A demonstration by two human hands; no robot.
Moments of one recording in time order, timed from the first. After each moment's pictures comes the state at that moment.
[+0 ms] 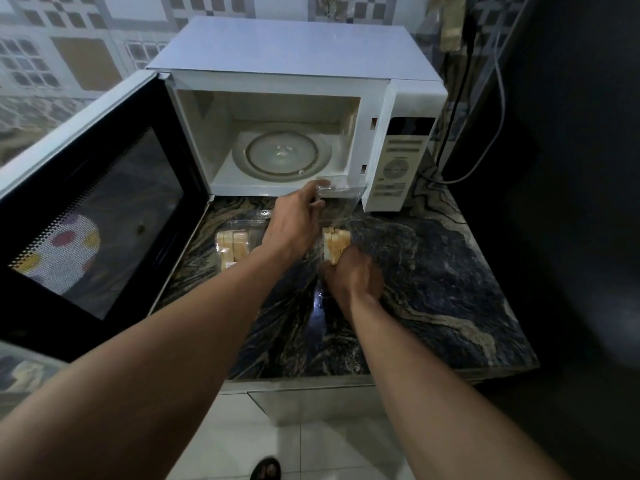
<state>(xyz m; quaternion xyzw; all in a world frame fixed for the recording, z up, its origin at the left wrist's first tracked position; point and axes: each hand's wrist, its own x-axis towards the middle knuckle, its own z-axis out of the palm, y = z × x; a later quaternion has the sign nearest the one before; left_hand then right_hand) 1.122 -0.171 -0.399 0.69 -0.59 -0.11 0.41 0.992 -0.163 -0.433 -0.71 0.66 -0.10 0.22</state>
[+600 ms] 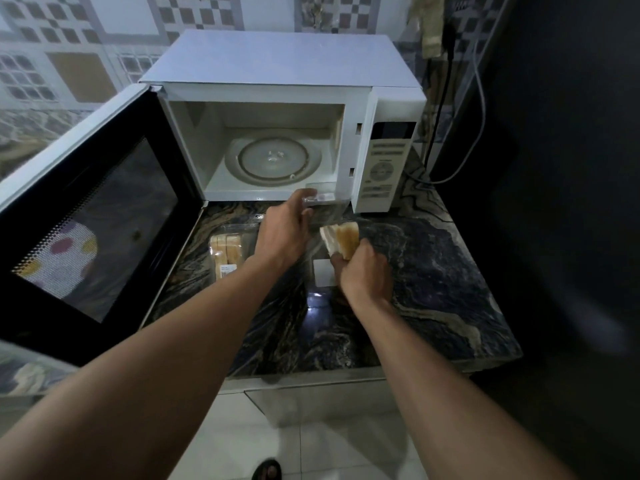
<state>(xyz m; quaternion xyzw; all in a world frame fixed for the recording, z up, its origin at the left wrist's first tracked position) 1.112 -0.159 -0.402 0.73 -0.56 -0.11 0.38 0.963 -0.154 -0.413 -0.67 0.68 -0.19 0.23</state>
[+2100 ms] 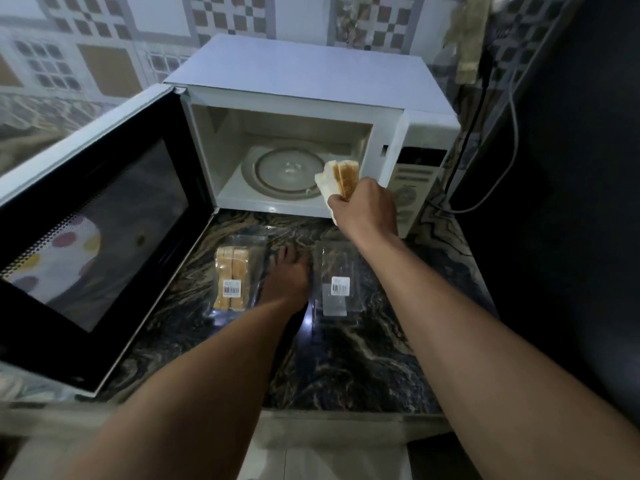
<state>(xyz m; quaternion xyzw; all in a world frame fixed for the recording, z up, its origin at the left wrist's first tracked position) 1.128 -0.176 -0.492 0.80 -0.57 -0.14 0.16 1.019 -0.237 -0.328 -0.74 0.59 -0.25 0.21</state>
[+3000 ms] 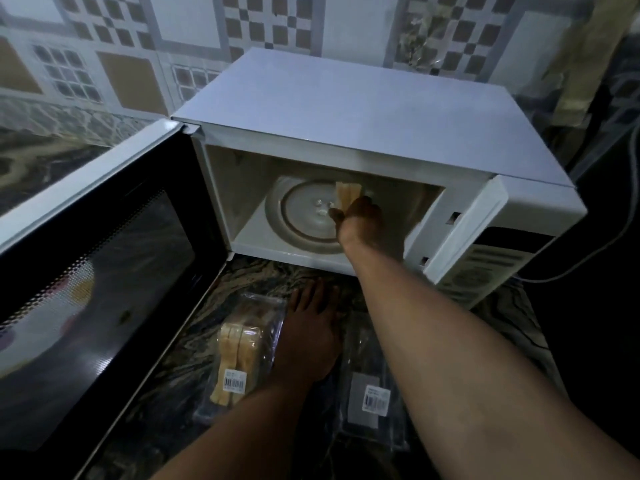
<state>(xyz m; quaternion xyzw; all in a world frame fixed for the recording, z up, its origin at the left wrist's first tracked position) 1.160 -0.224 -0.519 0.78 -0.61 -0.03 0.15 1.154 -0.387 -0.400 -0.75 0.58 -0.18 0.26</state>
